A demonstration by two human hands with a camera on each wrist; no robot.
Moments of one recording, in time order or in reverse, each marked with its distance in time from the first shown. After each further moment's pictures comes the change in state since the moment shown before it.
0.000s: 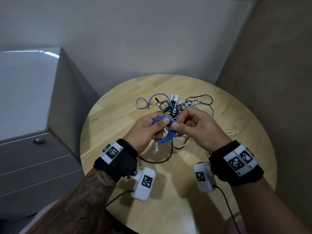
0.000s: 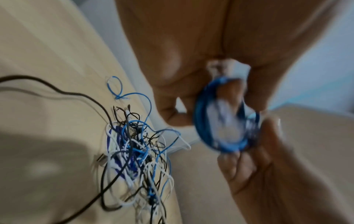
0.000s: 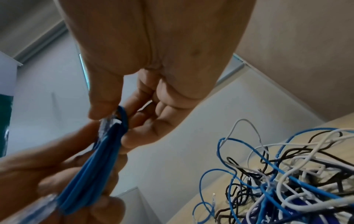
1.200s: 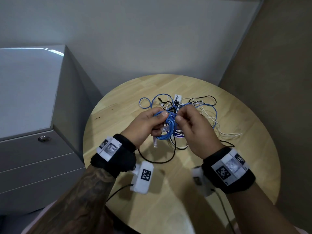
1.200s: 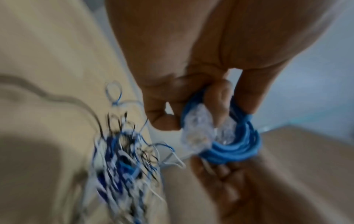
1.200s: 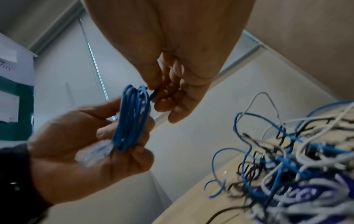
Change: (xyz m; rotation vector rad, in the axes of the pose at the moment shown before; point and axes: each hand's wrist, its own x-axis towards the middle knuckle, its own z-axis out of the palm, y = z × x) left_hand 0.006 0.010 -0.015 0.002 -0.004 -0.035; right_hand 0.003 0.010 0.021 -0.463 0.163 -0.227
